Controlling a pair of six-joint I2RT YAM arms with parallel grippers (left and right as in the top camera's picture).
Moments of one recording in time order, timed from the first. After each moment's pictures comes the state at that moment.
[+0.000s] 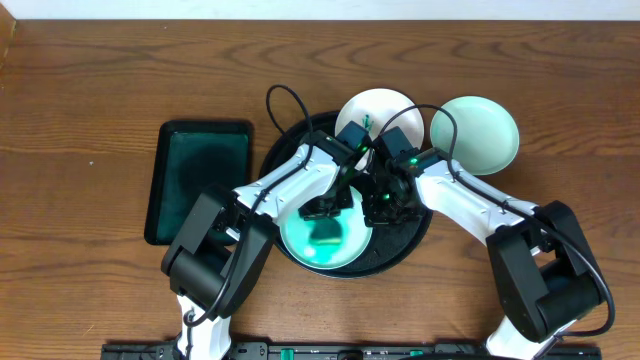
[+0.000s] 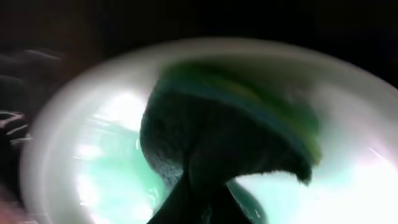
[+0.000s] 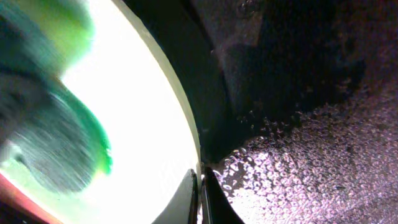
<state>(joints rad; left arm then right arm) -0.63 1.99 1.34 -0.99 -0.06 -0.85 0.51 1.84 1.08 -0.72 -0.34 0.42</state>
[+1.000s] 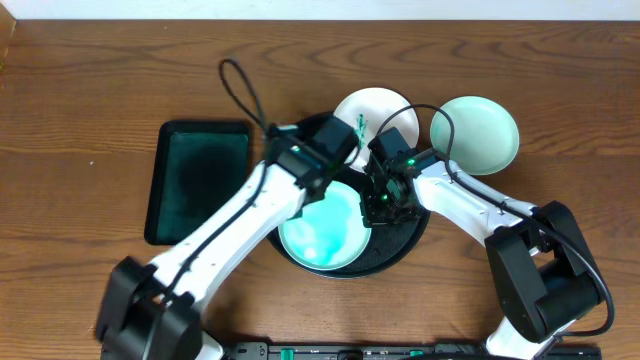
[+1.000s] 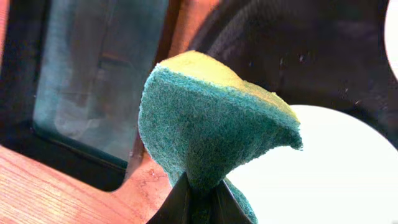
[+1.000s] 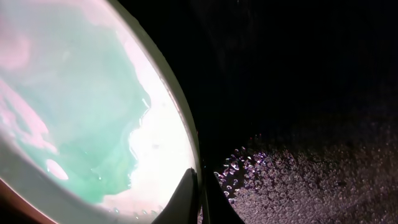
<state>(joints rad) -0.64 1.64 1.31 -1.14 -0.41 -0.84 0.52 1.84 1.08 -0.71 -0.32 0.41</state>
